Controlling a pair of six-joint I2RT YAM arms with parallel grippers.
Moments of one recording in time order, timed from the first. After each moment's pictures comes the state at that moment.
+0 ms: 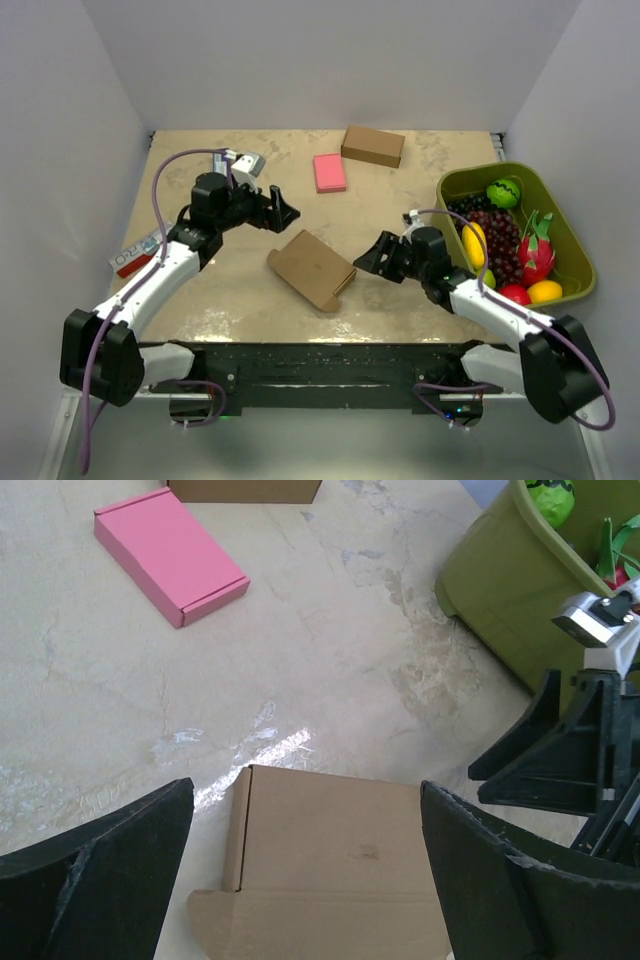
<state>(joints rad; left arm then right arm) -0.33 1.24 0.88 0.01 0.44 -0.25 0.45 1.19 0.50 0.09 -0.29 0.79</state>
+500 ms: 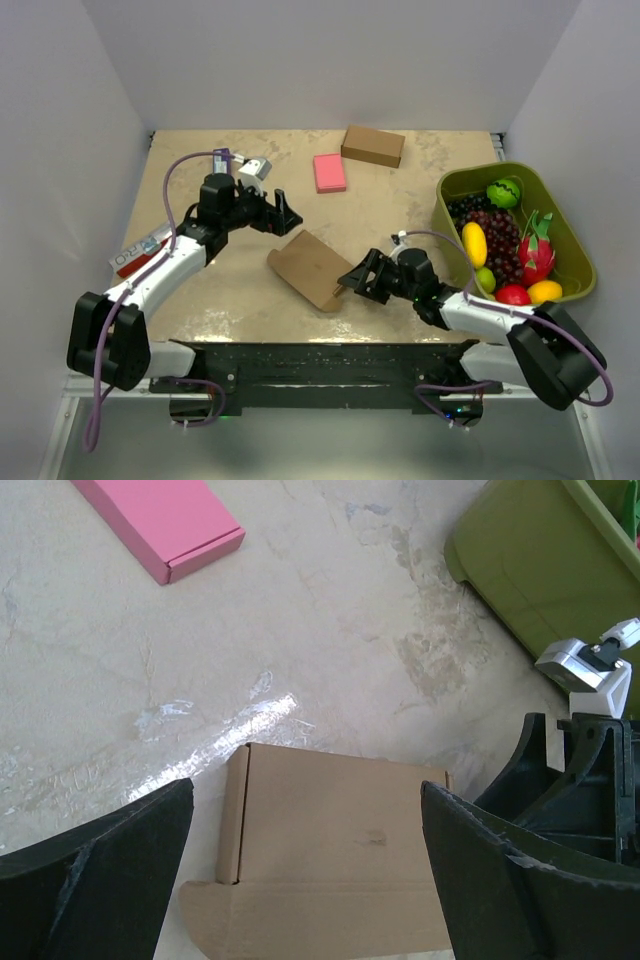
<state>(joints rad) -0.33 1.32 0.88 0.01 0.47 -0.25 0.60 1.21 0.32 0.36 -0.28 1.06</state>
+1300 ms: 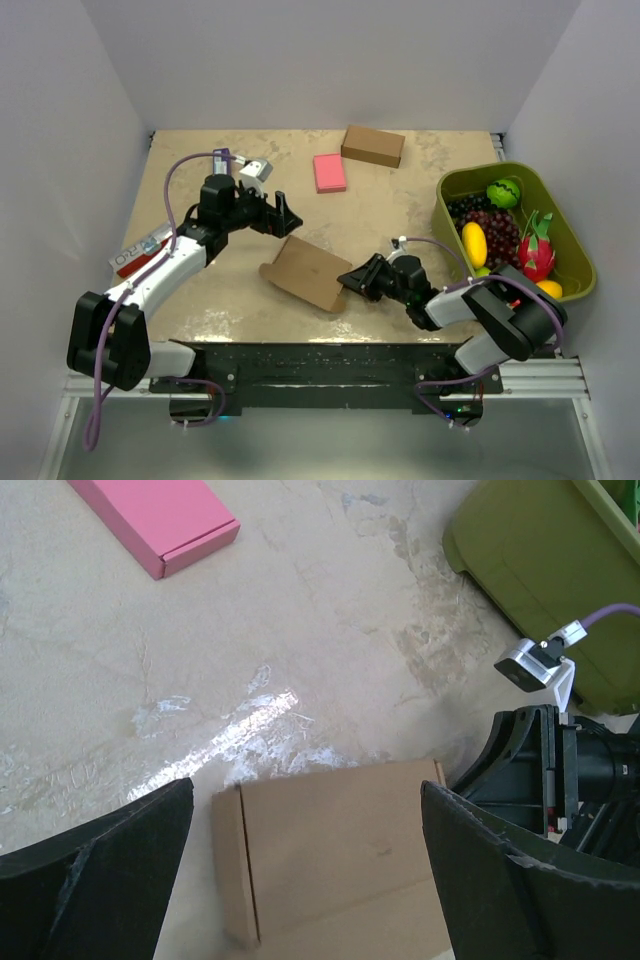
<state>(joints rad) -0.33 1.32 0.87 0.01 0.48 -0.23 0.62 1.52 0.25 0.82 -0.20 1.22</state>
